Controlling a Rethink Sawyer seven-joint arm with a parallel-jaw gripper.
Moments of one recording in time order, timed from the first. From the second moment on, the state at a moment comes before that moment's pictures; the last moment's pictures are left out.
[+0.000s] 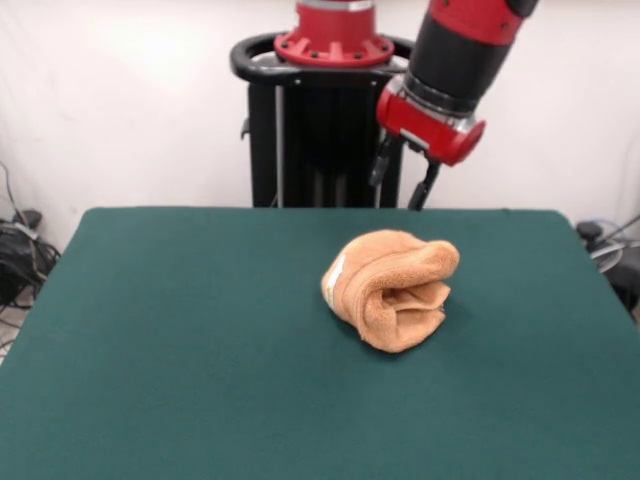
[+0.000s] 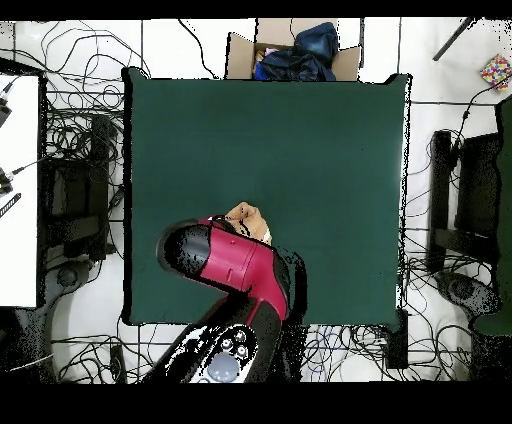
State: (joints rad) arm 0.26 -0.62 -0.49 1.78 0.28 0.54 2.06
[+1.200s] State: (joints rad) arm 0.28 -0.48 -0.49 1.76 0.34 0.54 2.06
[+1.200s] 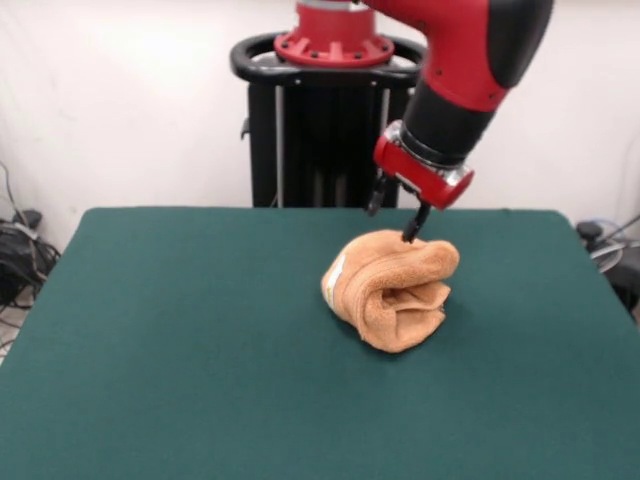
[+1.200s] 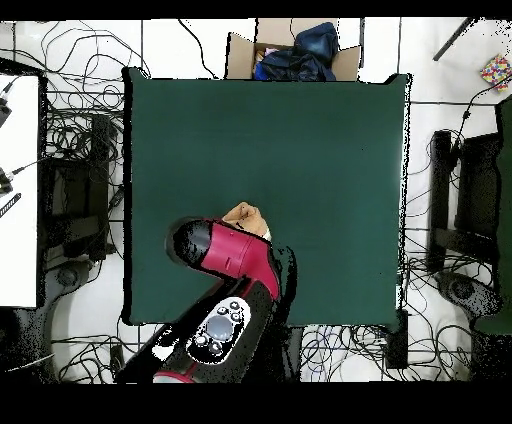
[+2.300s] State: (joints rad) arm 0.46 -0.37 -0.51 1.75 0.44 0.54 2.24
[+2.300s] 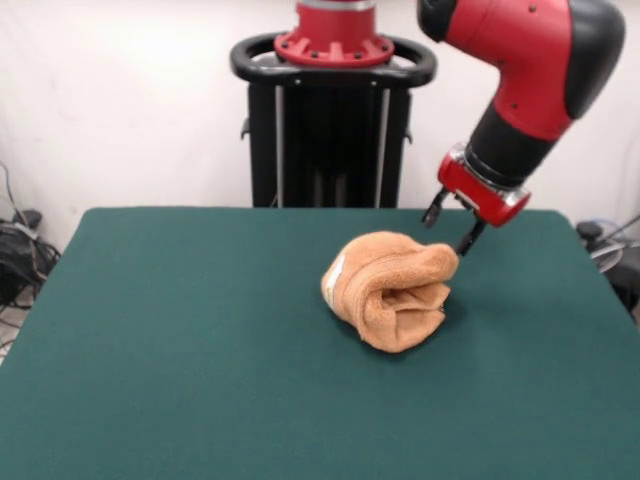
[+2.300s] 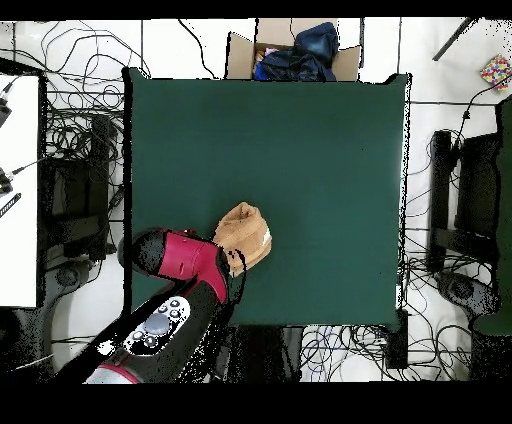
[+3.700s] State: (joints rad) arm 0.44 -0.43 -0.47 1.75 0.60 0.28 2.27
